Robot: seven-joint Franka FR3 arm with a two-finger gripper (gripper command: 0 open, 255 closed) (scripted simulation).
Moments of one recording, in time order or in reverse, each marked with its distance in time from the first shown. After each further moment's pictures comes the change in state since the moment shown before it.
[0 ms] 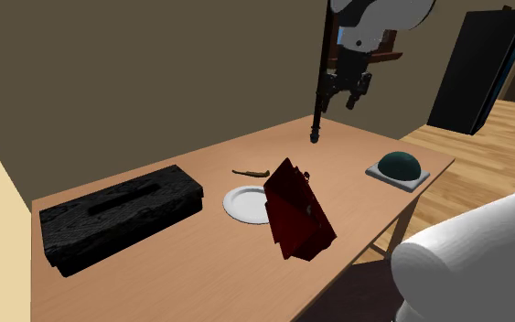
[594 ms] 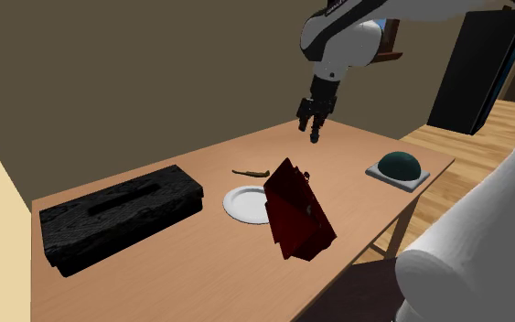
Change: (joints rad) arm 0.101 0.308 -0.068 0.092 0.116 0.165 -0.327
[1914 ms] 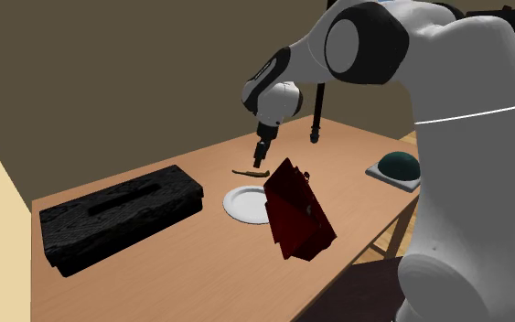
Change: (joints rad) arm 0.060 0.640 0.125 0.406 0.219 0.094 -0.564
